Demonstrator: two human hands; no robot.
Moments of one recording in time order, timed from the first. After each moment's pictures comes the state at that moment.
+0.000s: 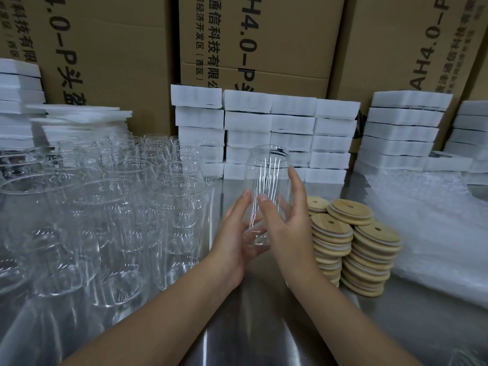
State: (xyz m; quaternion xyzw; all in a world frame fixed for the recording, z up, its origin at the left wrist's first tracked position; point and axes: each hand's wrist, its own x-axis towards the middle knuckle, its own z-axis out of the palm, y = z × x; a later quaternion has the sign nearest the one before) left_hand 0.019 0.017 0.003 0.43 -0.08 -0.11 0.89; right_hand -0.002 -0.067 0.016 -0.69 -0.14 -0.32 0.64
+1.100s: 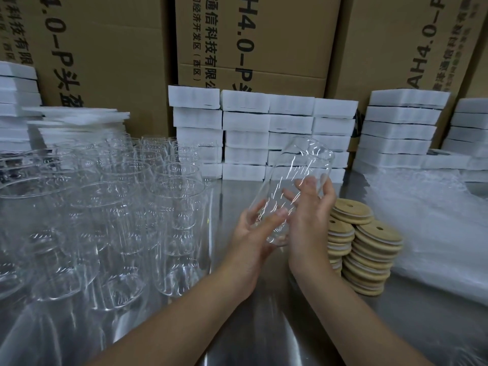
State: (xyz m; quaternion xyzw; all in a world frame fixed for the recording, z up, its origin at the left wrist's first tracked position) left_hand 0.003 -0.001 0.003 0.41 -0.13 -0.08 0.90; right_hand 0.004 -0.076 0.028 -0.57 -0.04 -0.33 0.75
